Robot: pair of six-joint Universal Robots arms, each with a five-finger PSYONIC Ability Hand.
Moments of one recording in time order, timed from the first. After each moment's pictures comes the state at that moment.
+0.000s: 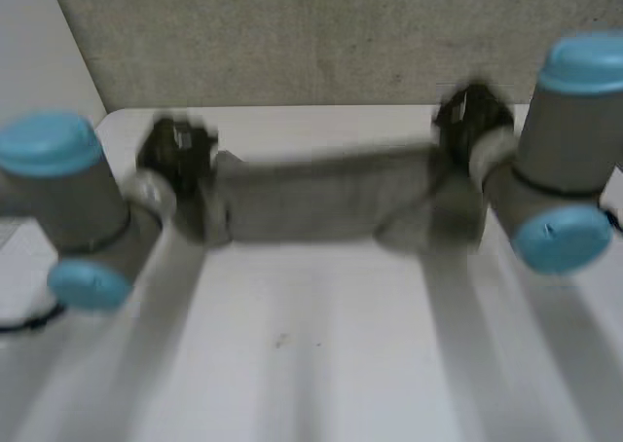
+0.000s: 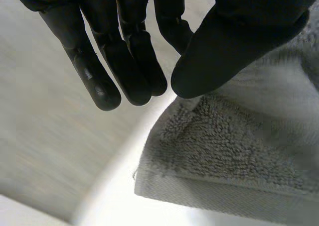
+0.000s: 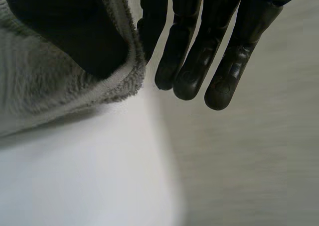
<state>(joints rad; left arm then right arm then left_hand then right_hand) 4.33 -2.09 -1.31 3.38 -1.54 3.75 2.01 -1.00 1.02 0.05 1.65 2.15 1.19 1.22 1.22 1.22 1.04 0.98 1.18 1.19 1.19 0.98</state>
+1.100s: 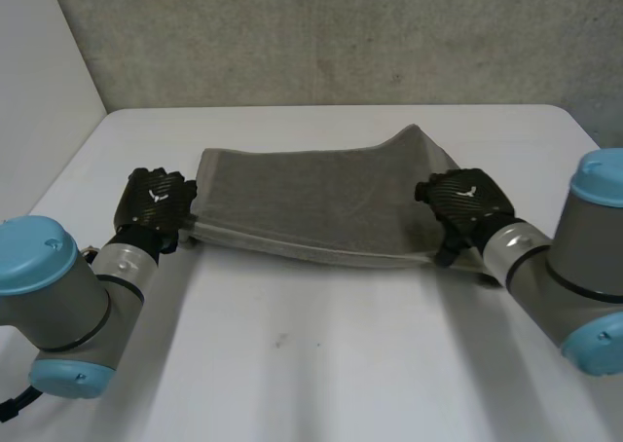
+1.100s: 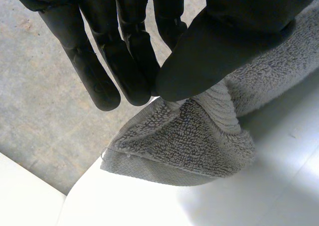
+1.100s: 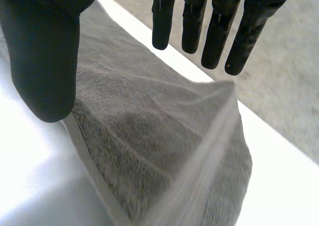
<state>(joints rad) 4.40 -1.97 -1.85 3.78 -1.51 3.65 1.90 -1.15 1.60 -0.16 1.38 2.76 1.20 1.22 1.22 1.22 1.04 0.34 0.39 0.38 0.37 0.18</state>
